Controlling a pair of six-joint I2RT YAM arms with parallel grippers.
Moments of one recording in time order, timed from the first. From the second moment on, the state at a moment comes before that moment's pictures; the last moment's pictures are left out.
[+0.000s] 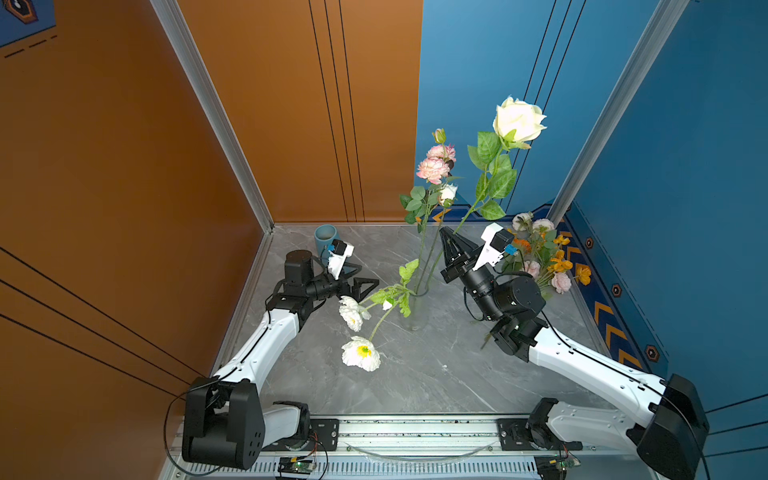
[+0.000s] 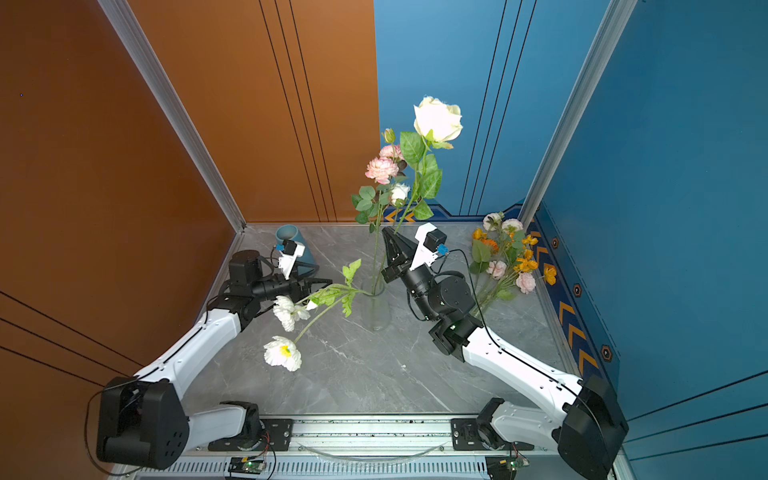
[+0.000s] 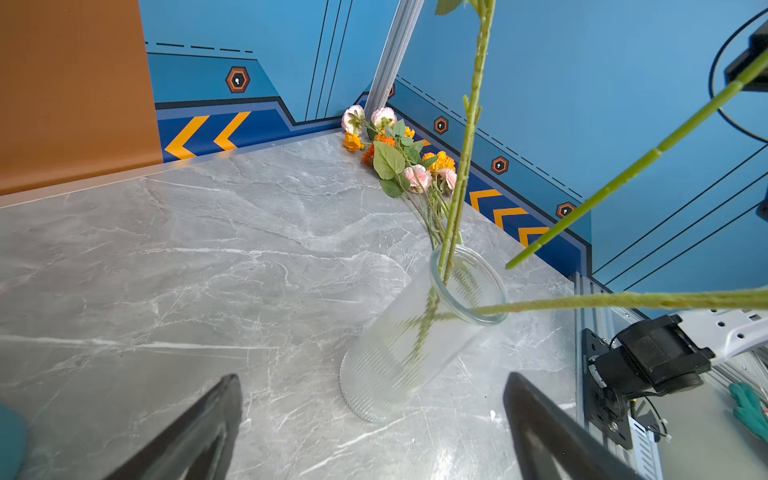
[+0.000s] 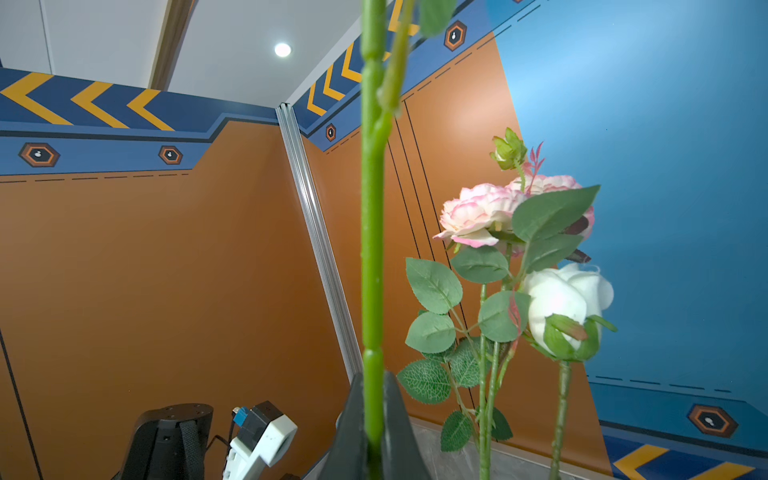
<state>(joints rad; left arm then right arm) -0.10 1.28 0.84 0.02 0.92 -0.04 0.78 1.19 0.87 0.79 0.16 0.24</state>
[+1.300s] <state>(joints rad) -0.14 1.28 0.85 0.04 0.93 -0.06 0.87 1.57 0.69 1.28 0.26 0.21</state>
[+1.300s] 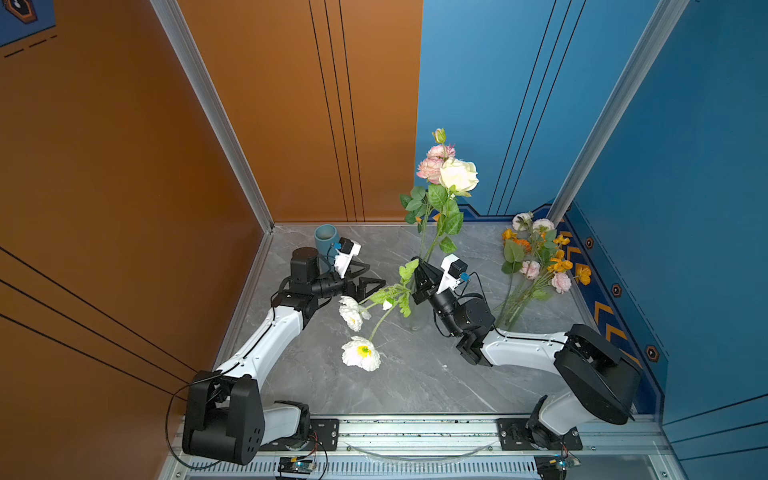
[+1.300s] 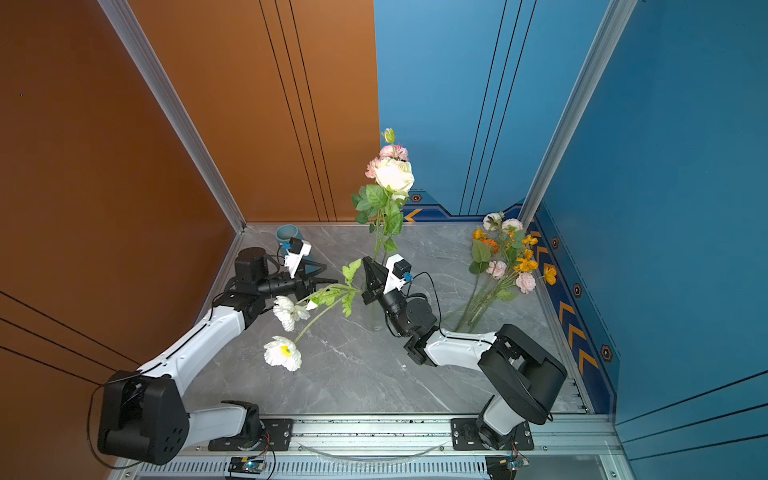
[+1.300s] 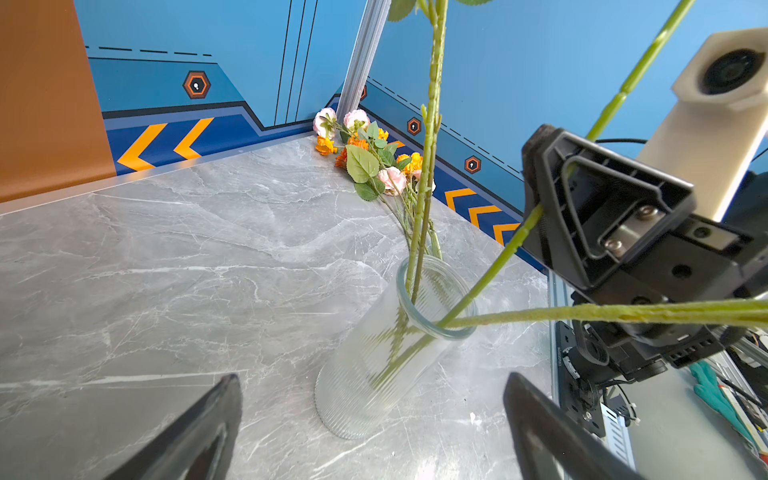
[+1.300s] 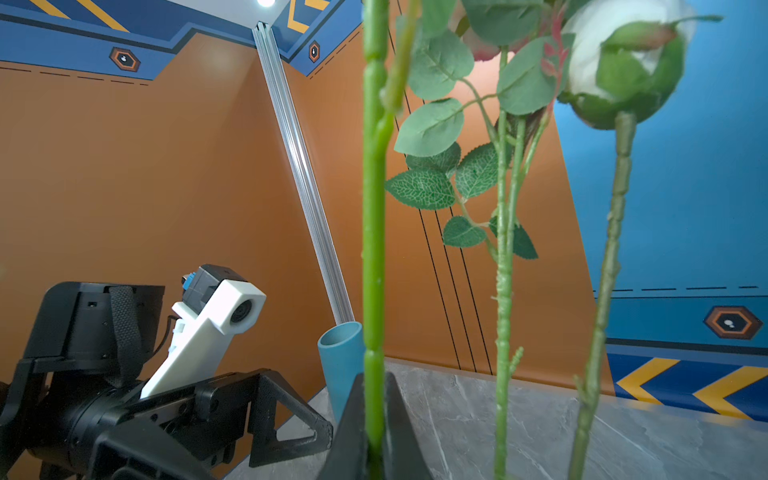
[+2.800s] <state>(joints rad) -0.15 1.28 0.85 0.04 0.94 -0.06 0.92 1.14 0.68 0.49 0.35 0.22</state>
